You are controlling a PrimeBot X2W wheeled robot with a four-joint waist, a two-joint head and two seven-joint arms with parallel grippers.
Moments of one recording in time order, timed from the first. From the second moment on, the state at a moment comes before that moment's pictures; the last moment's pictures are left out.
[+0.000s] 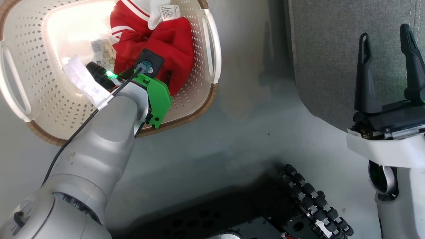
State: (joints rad) left arm -1.11 0.05 -0.91 1.27 -0.45 -0.13 -0.11; right arm -0.28 -0.13 0.00 -0.26 0.09 0.13 -0.26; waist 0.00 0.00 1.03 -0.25
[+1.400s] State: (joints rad) left arm -1.14 0.05 -0.95 1.29 -0.51 -0.05 0.10; right arm -0.18 -0.15 0.03 -0.38 0.05 0.13 -0.26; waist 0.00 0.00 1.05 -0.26
